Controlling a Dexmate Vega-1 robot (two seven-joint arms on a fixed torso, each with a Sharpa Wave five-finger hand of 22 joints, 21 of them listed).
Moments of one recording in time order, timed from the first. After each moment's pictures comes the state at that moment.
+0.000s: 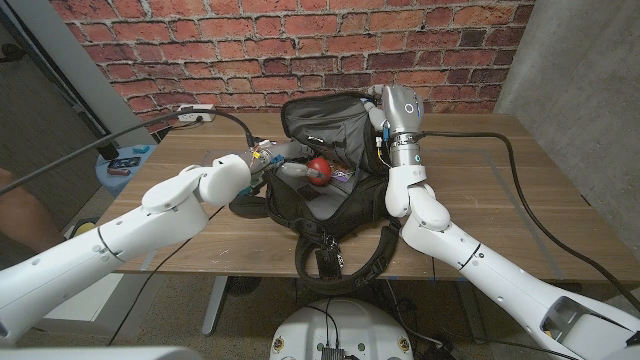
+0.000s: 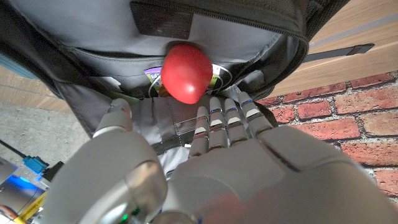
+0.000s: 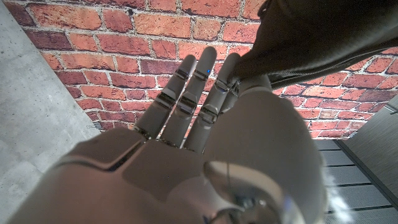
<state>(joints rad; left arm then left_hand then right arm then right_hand) 0.89 1.04 0.52 -2.29 0.37 0.47 -0.21 0.59 0.00 0.35 -0.10 0.19 0.31 0.16 0.19 0.19 0.33 0.13 0.20 0.39 0.24 0.12 0.21 0.30 0.20 0.15 0.24 0.23 -0.80 -0.49 -0.73 -1.88 -0.84 -0.53 -0.72 1.24 0.11 0.04 -0.11 0.25 1.07 -0.14 0.32 0.28 1.09 -0.20 0.55 0.50 1.01 -0.16 0.21 0.60 0.79 -0.09 0.27 0.19</state>
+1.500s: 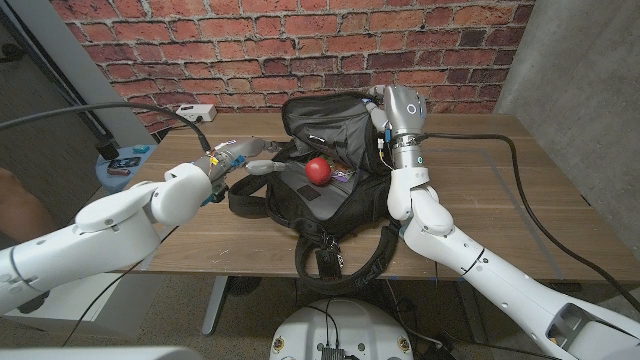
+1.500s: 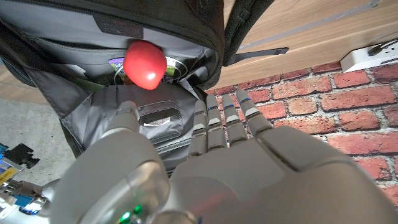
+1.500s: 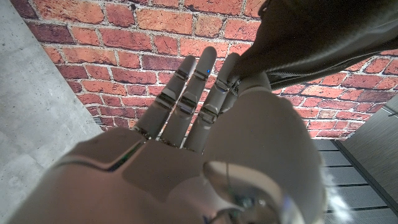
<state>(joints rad) 1.28 1.25 0.15 -2.44 0.21 0.58 0.06 0.59 0.08 0.39 -0.11 0.20 0.38 0.13 0.21 0.19 0.38 0.09 0.24 0.39 0.29 0.07 0.23 0.31 0.23 0.12 0.26 0.22 -0.83 -0.50 -0.72 -1.91 -0.88 -0.54 -0.70 1.25 0.12 0.03 -0.11 0.25 1.07 -0.14 0.32 0.28 1.09 -0.20 0.54 0.50 1.01 -0.16 0.21 0.60 0.78 -0.08 0.28 0.19</state>
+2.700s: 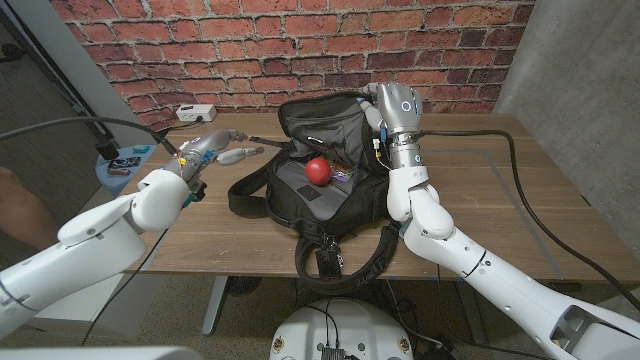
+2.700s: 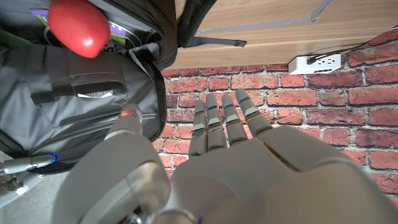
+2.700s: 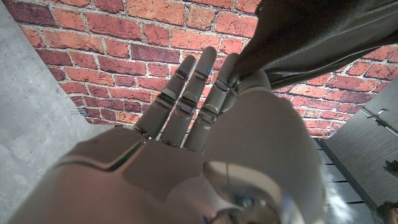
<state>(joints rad) 1.44 1.07 -0.03 -2.33 0.19 0.51 0.20 0.56 0.11 0.40 -0.10 0.20 0.39 0.13 0.21 0.19 0.39 0.08 0.24 0.39 0.29 0.08 0.23 0.31 0.24 0.12 0.27 0.22 -0.84 -0.52 -0.74 -1.97 -0.96 -0.56 -0.63 1.25 0.12 0.03 -0.10 0.25 1.07 -0.14 0.32 0.28 1.09 -0.20 0.54 0.50 1.01 -0.16 0.21 0.61 0.78 -0.08 0.28 0.19</state>
